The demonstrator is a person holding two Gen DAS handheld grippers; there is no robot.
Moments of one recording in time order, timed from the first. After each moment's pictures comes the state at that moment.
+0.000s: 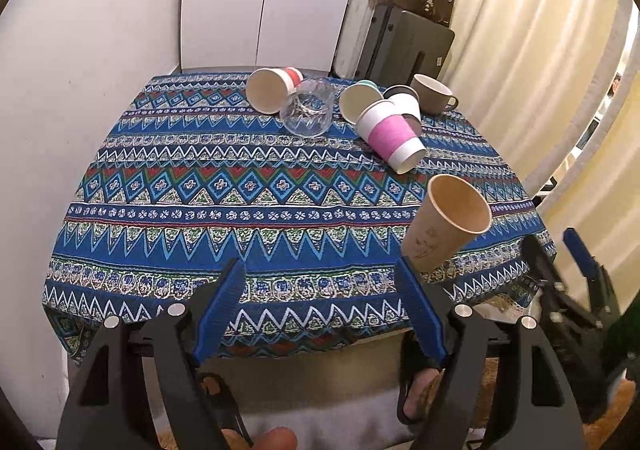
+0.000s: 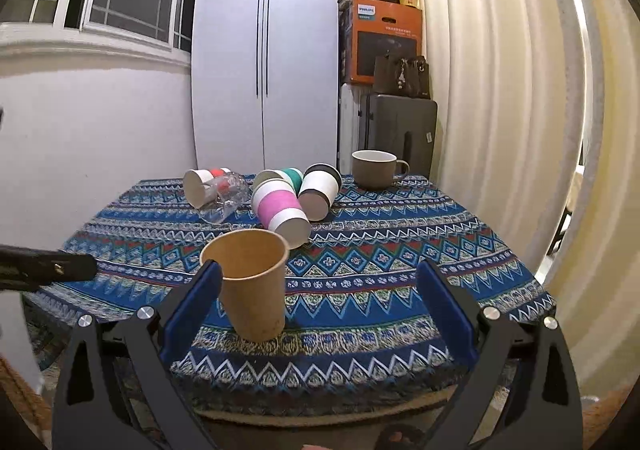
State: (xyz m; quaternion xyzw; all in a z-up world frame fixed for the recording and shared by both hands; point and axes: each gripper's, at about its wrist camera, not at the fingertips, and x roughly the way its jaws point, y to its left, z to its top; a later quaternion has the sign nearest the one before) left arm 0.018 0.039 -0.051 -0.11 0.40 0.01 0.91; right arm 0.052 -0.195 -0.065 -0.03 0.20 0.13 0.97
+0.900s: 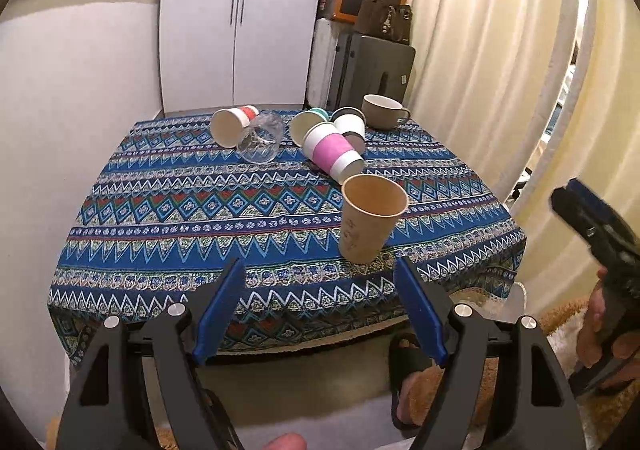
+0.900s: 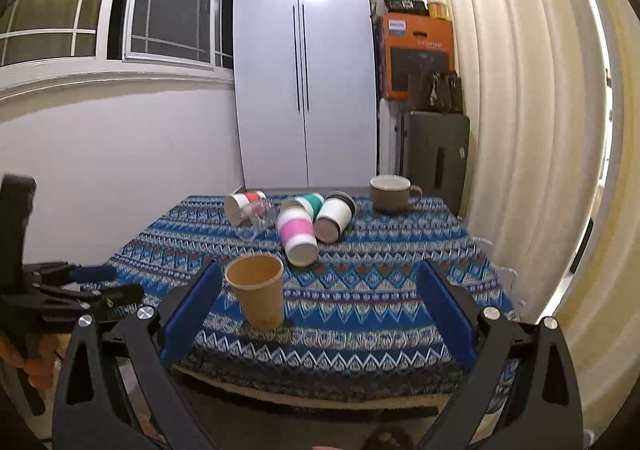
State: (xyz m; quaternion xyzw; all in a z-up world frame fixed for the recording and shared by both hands) left arm -0.032 -0.025 -0.025 -0.06 0.34 -0.02 0.94; right arm 0.024 -0.269 -0.011 -0.02 0.19 0.22 0.96
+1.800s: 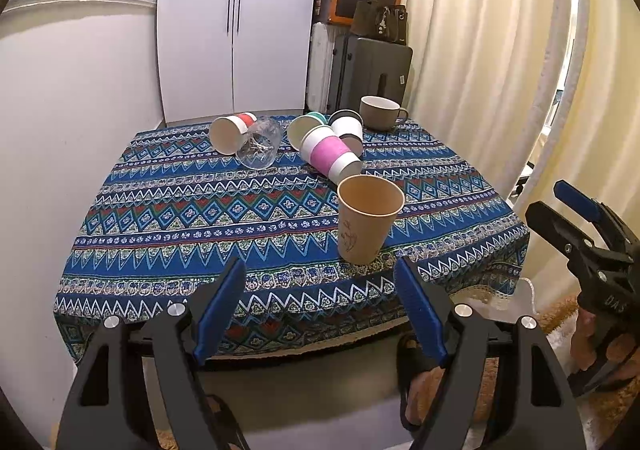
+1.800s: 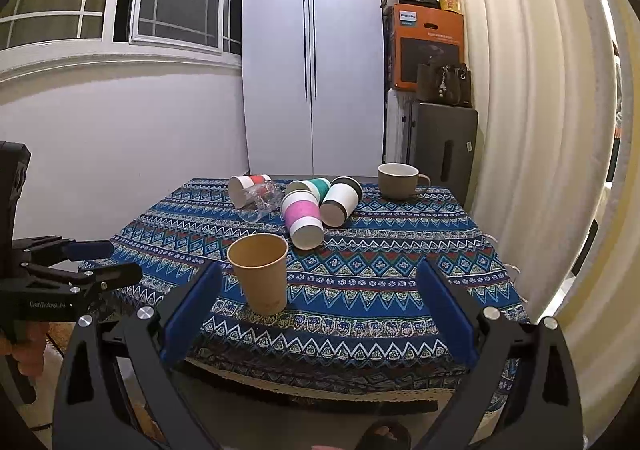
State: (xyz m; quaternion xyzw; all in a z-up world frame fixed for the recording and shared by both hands) left arm -0.036 -0.033 -0.025 -0.04 0.34 -0.01 0.94; right arm 0.023 -0.259 -0.019 -0.04 0.21 0.23 0.95
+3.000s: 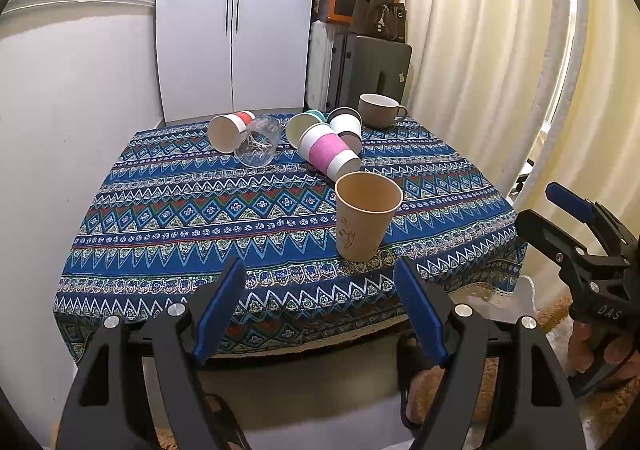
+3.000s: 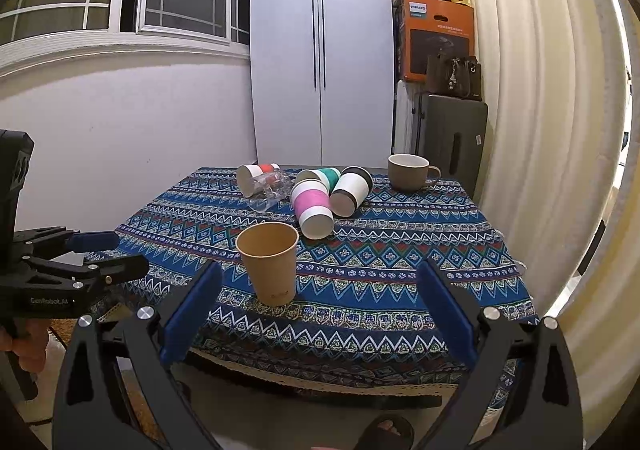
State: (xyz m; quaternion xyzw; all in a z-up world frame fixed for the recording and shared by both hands) left arm -0.035 -0.034 -0.025 -0.04 0.34 -0.01 0.94; right arm 0.026 -0.255 -0.024 -0.05 0.22 0.25 0.94
